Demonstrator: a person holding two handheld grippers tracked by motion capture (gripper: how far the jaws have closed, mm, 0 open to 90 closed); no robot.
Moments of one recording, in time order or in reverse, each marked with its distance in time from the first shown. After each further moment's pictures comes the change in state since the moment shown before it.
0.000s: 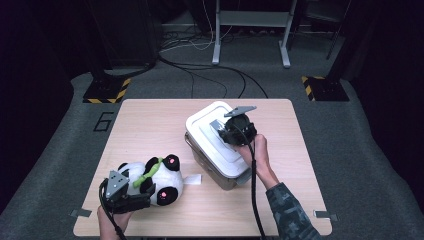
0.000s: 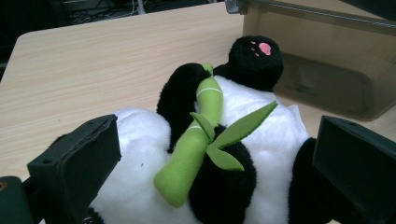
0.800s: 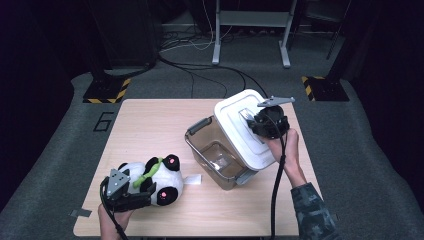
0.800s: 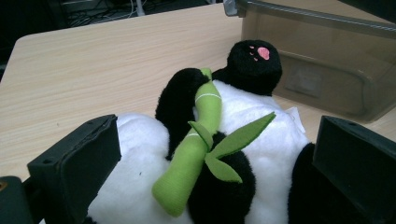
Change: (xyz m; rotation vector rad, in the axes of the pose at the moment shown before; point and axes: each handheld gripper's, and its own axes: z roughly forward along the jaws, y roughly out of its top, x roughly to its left) left arm -0.001 0.004 0.002 0.005 -0.005 0.010; right arm -0.055 -0.010 -0.060 -0.043 -0.122 0.081
